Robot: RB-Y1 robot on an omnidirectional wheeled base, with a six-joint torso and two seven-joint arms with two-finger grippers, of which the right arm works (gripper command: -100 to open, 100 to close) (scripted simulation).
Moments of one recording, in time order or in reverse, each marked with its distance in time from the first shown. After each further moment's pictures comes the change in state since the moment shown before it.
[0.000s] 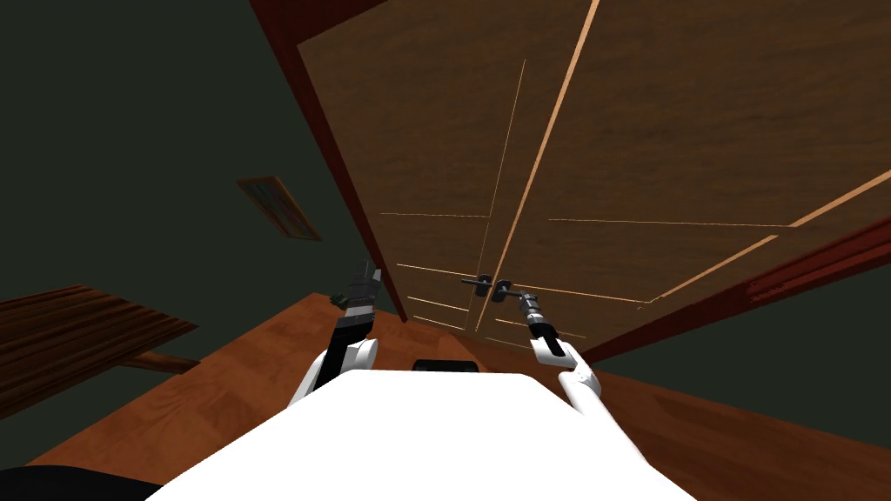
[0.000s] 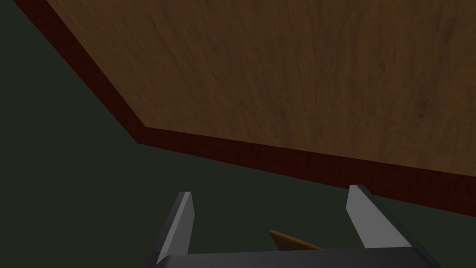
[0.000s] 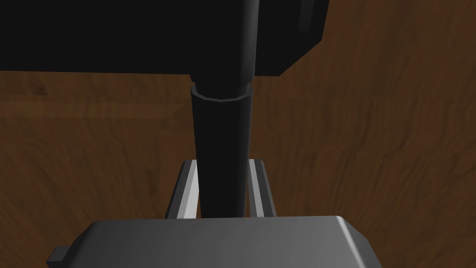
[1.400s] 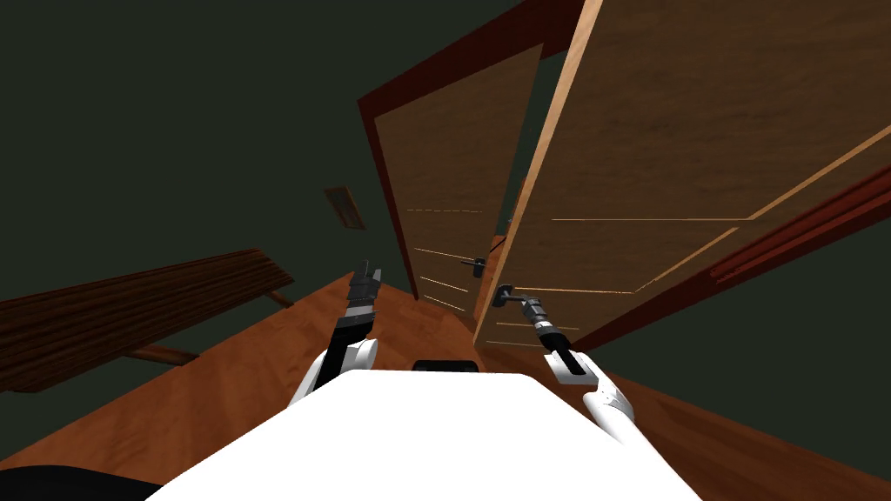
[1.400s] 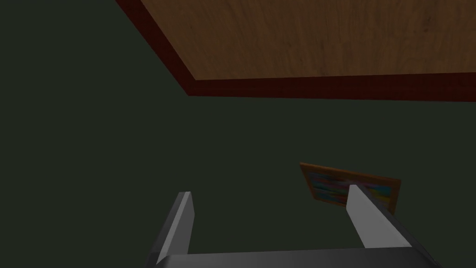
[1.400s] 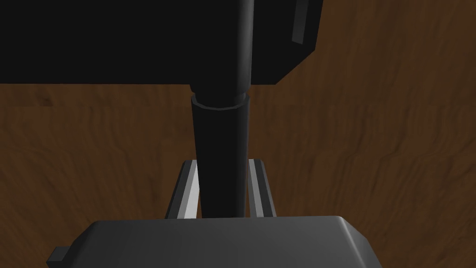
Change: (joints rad) arm 0.118 -0.118 0.093 -0.055 0.022 -0.113 -0.148
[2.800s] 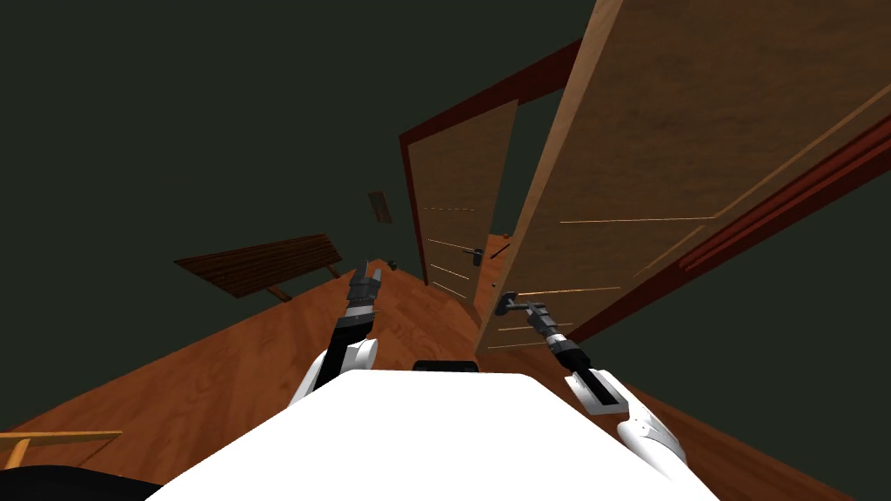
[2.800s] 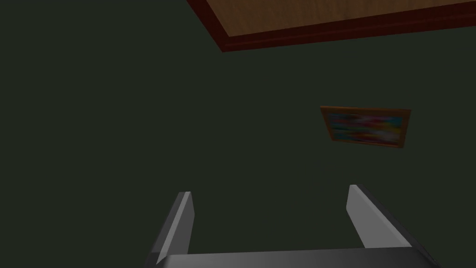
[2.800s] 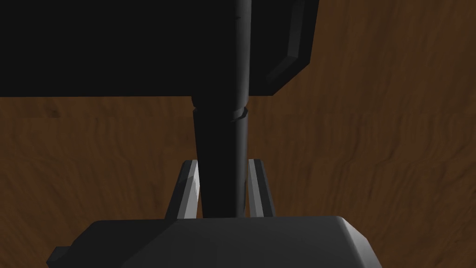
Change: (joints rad) arm 0.104 -0.096 0.041 0.012 0.031 -0.181 -0.112
